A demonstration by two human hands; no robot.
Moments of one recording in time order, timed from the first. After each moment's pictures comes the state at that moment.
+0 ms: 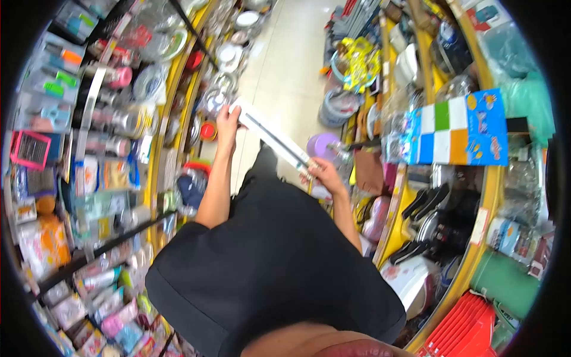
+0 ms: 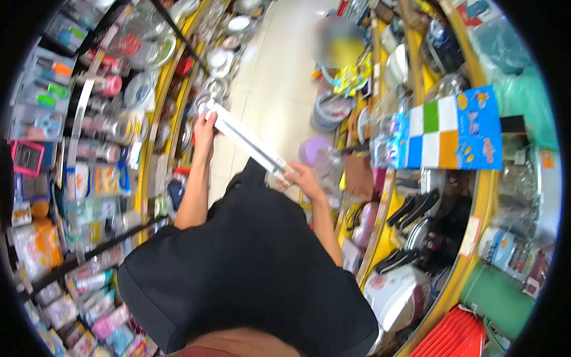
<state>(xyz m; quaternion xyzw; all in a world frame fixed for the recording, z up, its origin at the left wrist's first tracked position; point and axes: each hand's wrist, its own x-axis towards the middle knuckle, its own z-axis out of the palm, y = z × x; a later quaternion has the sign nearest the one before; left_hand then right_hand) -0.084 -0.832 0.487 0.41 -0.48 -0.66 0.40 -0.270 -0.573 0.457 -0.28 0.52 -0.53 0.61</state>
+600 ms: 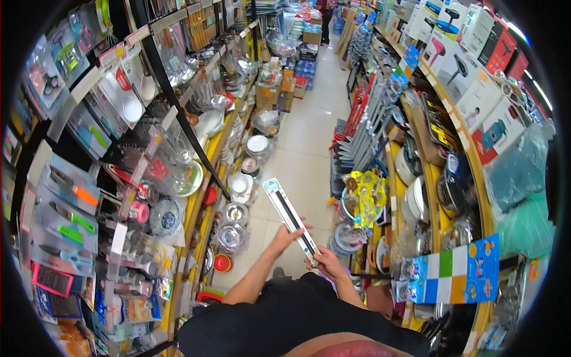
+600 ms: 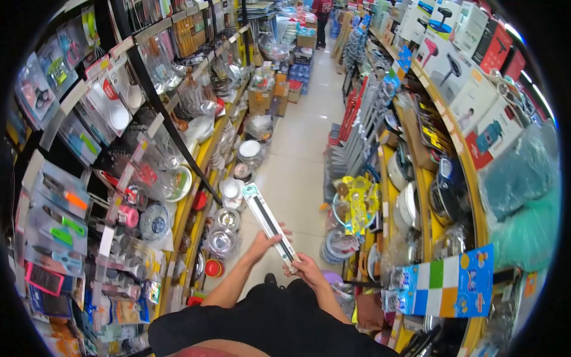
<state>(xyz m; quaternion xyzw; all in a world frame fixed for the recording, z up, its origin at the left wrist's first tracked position) -0.240 -1.033 0.512 0.17 -0.50 -0.82 0.23 -0.357 -0.862 0.492 -0.17 0.41 -0.61 0.66</state>
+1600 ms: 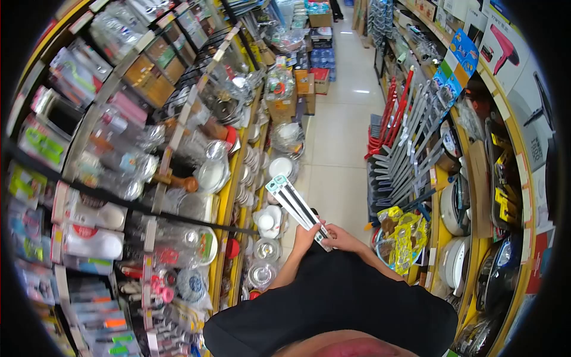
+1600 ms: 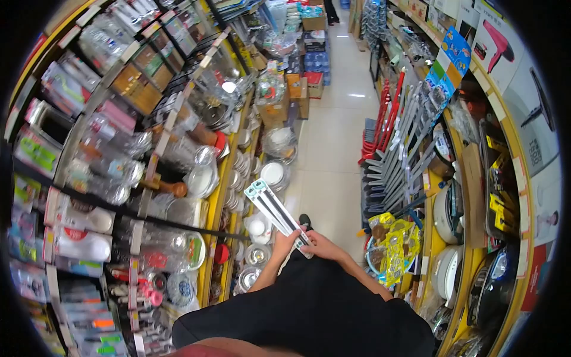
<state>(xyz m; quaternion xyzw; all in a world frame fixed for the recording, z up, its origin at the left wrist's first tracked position) -0.514 -1.337 0.450 0.36 -0.54 -0.70 0.30 -0.651 -1.241 0.430 -0.37 0.44 -0.49 0.65</state>
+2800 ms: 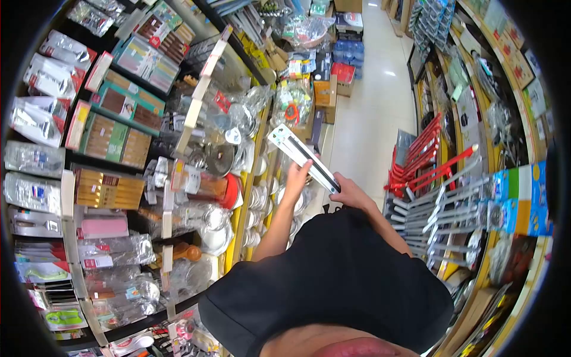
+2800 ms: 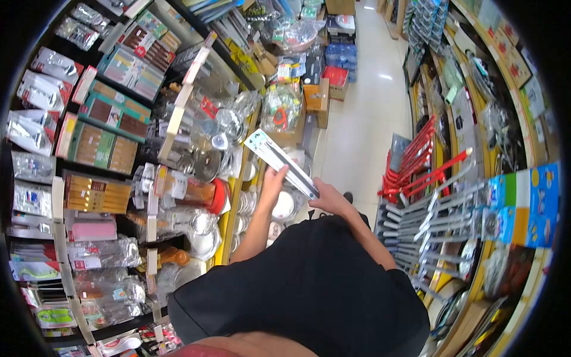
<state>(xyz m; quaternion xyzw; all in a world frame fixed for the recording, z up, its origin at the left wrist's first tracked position) -0.819 -1.869 0.498 0.35 -0.54 -0.69 0.34 -0.976 -1.747 0.483 -0.54 0.62 -0.34 0.45</state>
